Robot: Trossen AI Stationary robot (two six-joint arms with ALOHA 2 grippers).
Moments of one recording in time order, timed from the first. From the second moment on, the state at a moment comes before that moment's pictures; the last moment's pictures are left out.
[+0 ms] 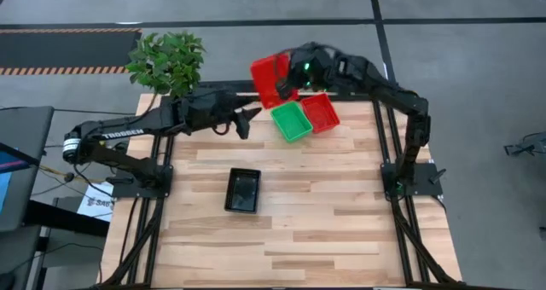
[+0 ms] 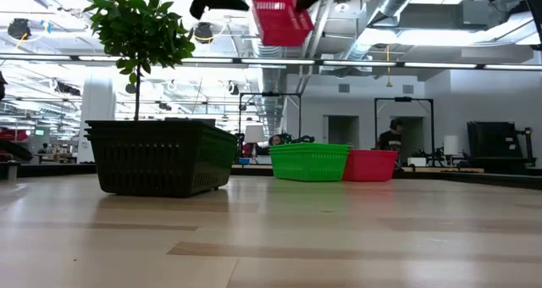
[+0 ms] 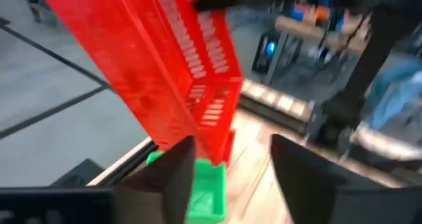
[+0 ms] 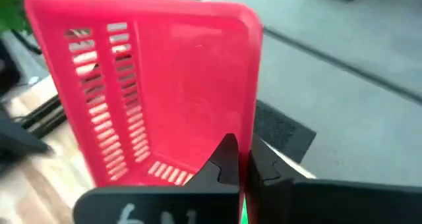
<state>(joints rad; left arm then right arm) 0.23 1.23 1.17 -0.20 -0.24 -0.24 -0.31 1.83 2.24 -1.06 0.46 0.39</state>
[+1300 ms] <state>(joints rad) 0.23 1.00 1.17 -0.33 -0.29 -0.45 -1.01 1.83 1.43 -0.96 -0.29 0.00</state>
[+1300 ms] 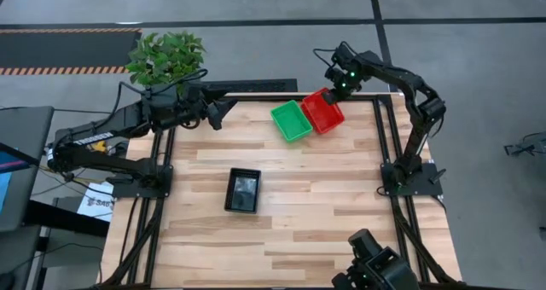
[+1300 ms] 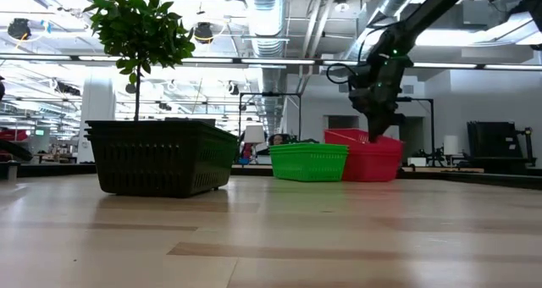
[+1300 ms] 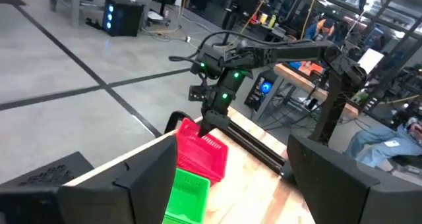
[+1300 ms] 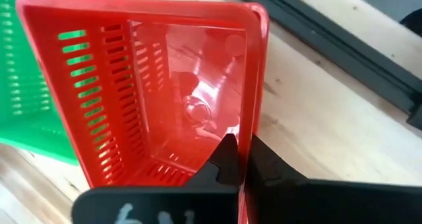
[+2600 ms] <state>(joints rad) 0.01 1.02 0.95 -0.89 0.03 -0.90 -0.99 1.73 1.67 -1.04 -0.24 -0.11</state>
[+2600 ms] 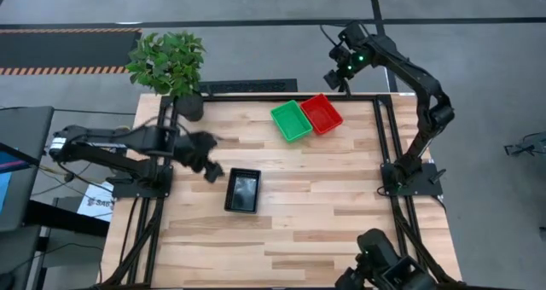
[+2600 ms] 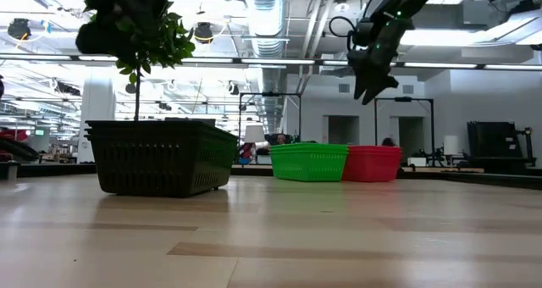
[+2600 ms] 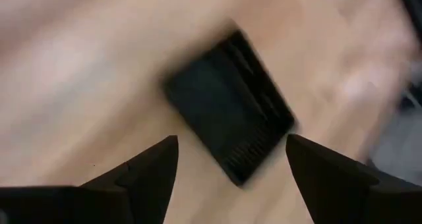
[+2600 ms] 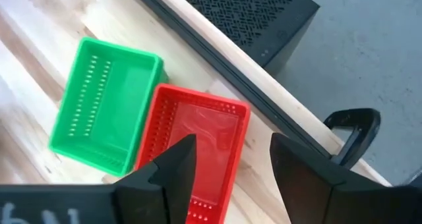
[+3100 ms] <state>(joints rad) -0.07 1.28 0.87 -0.60 0.02 -0.60 -0.97 1.72 1.66 -1.04 -0.24 -0.11</state>
